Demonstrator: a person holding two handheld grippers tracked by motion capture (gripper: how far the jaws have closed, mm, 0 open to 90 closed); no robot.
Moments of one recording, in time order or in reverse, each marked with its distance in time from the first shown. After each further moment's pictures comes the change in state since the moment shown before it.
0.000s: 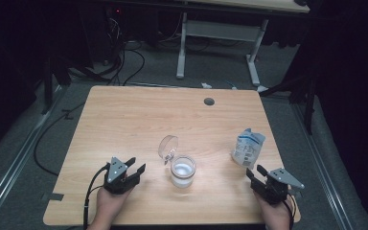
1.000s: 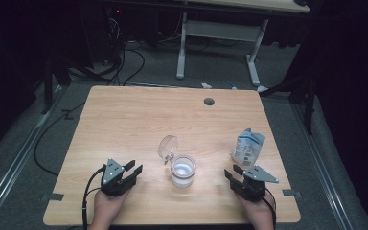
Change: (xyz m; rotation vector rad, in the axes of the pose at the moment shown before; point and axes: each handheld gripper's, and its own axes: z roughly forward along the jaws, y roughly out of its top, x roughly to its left) left arm 0.000 0.006 -0.014 0.017 0.008 -0.052; right arm 0.051 0.010 0.028 0.026 0.159 -0.113
